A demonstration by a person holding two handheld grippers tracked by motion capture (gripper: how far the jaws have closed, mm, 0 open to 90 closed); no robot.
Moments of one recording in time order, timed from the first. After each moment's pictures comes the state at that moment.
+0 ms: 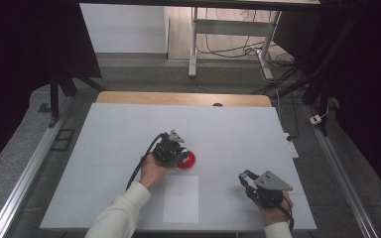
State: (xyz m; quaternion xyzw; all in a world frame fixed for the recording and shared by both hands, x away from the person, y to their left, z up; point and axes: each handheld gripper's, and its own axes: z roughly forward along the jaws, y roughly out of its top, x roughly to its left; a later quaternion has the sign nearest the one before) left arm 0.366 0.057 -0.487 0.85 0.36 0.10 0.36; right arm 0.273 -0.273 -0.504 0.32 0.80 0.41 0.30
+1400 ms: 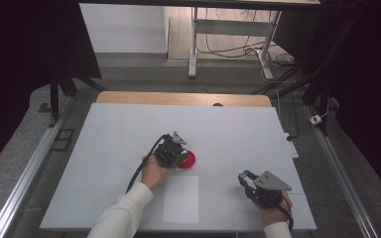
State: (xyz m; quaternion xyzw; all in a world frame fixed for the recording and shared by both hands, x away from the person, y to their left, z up) left arm 0.368 0.052 -0.493 0.86 0.36 0.12 0.33; right arm 0.273 -0.271 -0.505 0.31 0.80 0.41 0.30
